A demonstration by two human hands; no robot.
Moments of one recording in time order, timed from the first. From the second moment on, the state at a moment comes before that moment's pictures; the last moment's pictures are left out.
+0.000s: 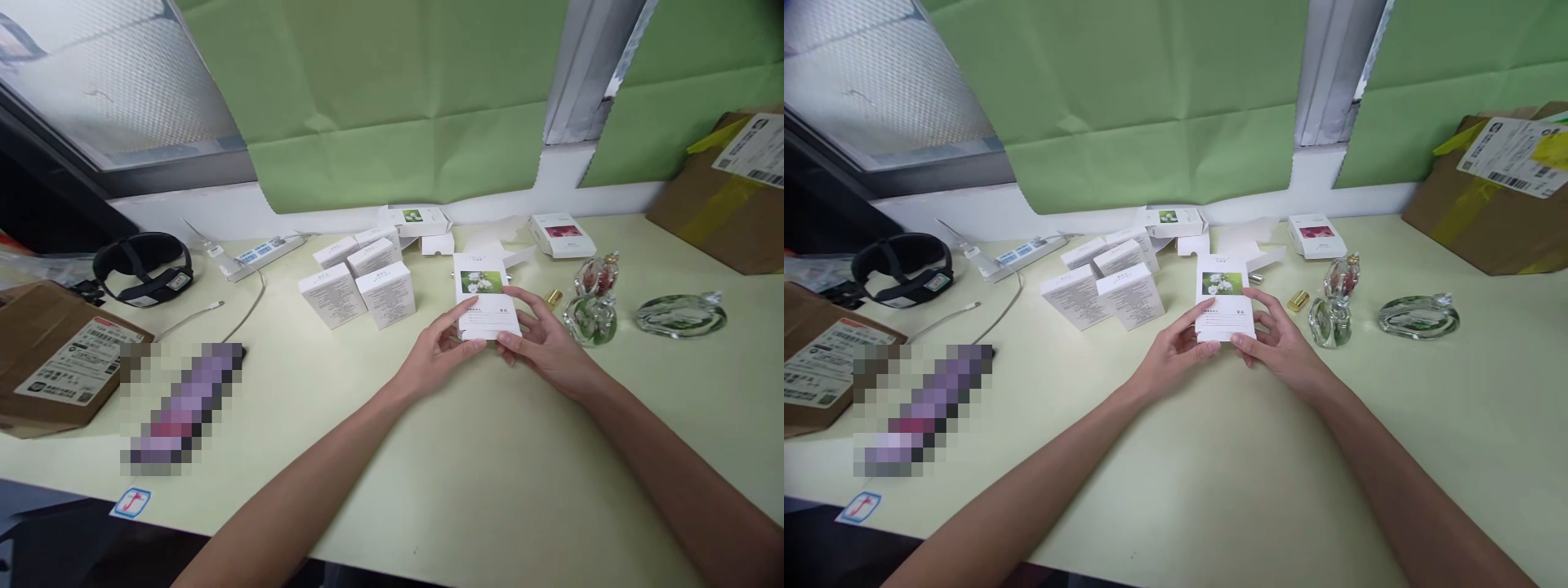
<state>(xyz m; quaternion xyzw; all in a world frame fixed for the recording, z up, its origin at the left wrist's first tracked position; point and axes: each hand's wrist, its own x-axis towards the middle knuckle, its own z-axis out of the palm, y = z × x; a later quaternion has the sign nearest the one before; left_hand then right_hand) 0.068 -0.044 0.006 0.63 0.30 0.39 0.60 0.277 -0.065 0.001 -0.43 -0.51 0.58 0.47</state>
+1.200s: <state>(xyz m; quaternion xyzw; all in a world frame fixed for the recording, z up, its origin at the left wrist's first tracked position) 0.065 -0.042 0.002 0.65 0.28 0.37 0.60 0.275 -0.064 0.000 -0.45 -0.53 0.54 0.48</state>
